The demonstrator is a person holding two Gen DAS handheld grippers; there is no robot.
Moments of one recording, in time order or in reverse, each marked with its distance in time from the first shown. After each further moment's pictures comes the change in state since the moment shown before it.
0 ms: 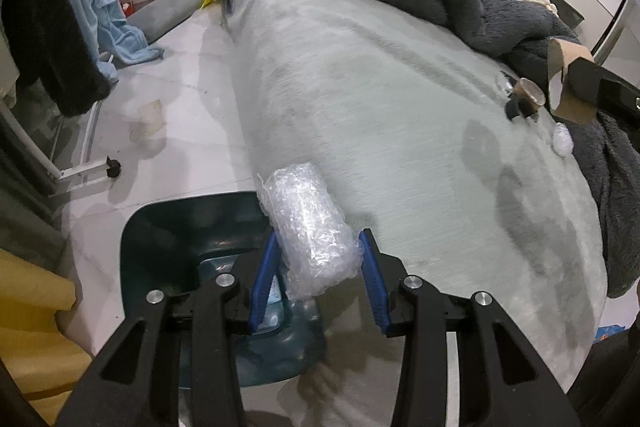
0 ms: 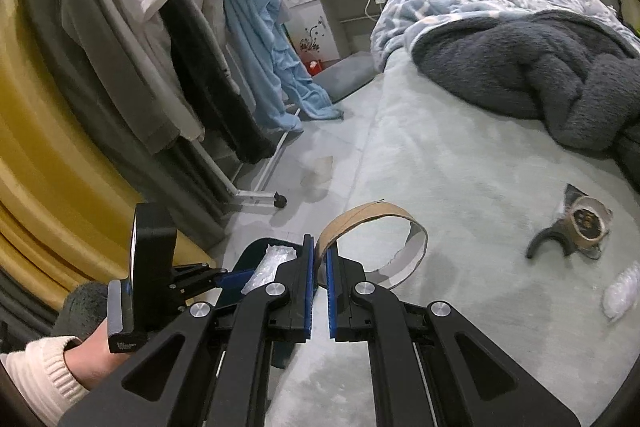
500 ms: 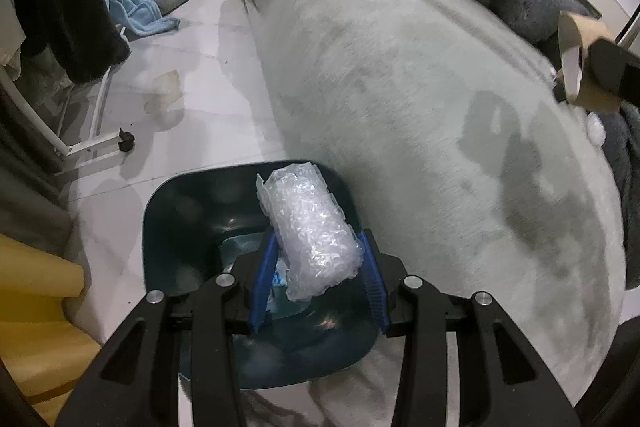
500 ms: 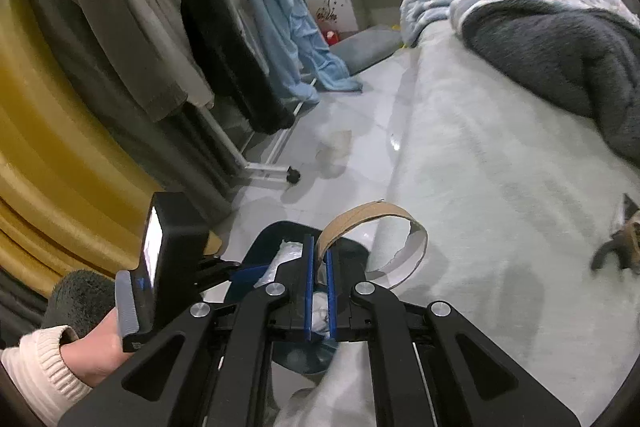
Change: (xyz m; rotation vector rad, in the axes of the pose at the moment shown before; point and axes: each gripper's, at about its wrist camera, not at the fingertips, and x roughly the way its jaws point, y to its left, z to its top) left arm 0.024 0.052 -0.014 -0.020 0.091 0.028; right arm 0.062 0.044 0.004 -0.045 0.114 0.023
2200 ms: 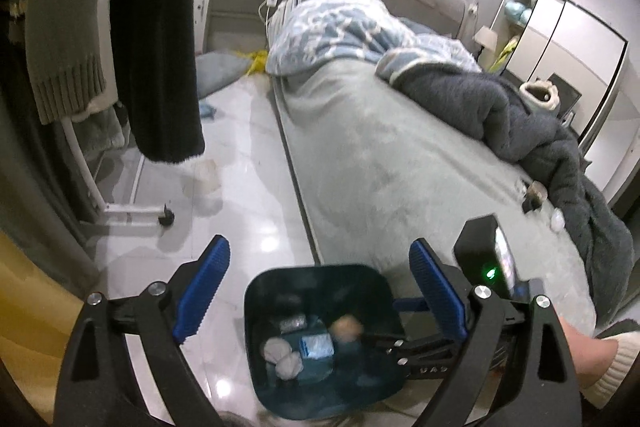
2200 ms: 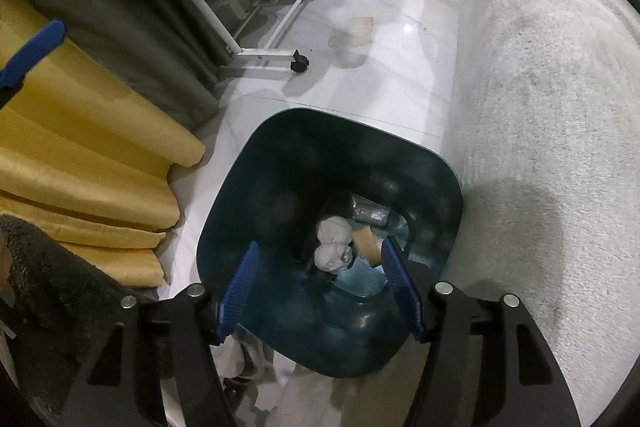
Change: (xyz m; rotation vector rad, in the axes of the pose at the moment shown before) left arm -0.130 0.092 0.007 -0.078 -0.410 -0.053; right arm 0.158 0.041 -0.038 -0.043 0.362 -0.041
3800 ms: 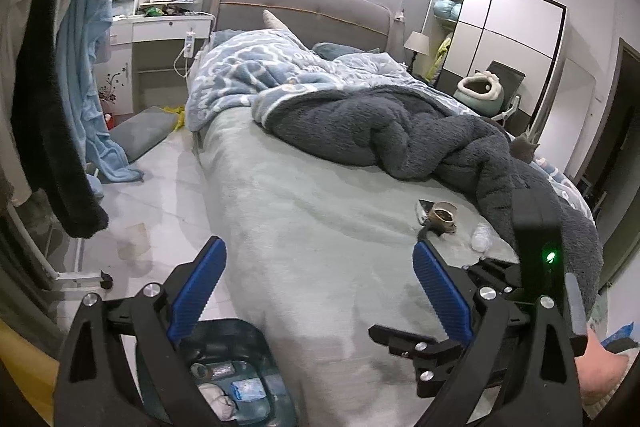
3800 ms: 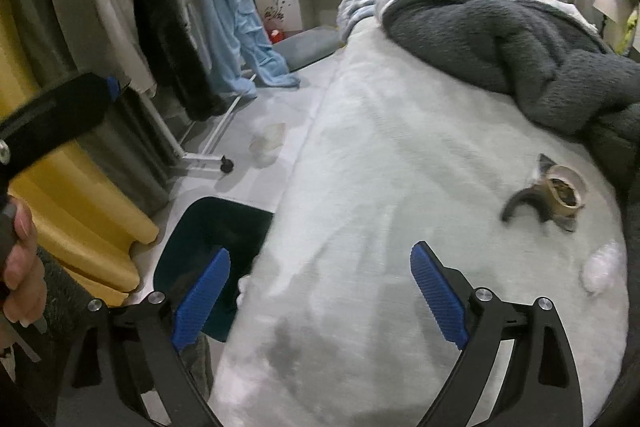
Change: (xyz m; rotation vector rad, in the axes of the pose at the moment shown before) left arm 0.004 -0.184 0.019 0.180 -0.102 -0.136; right arm -0.186 -0.101 -0.083 0.092 -0.390 -0.200
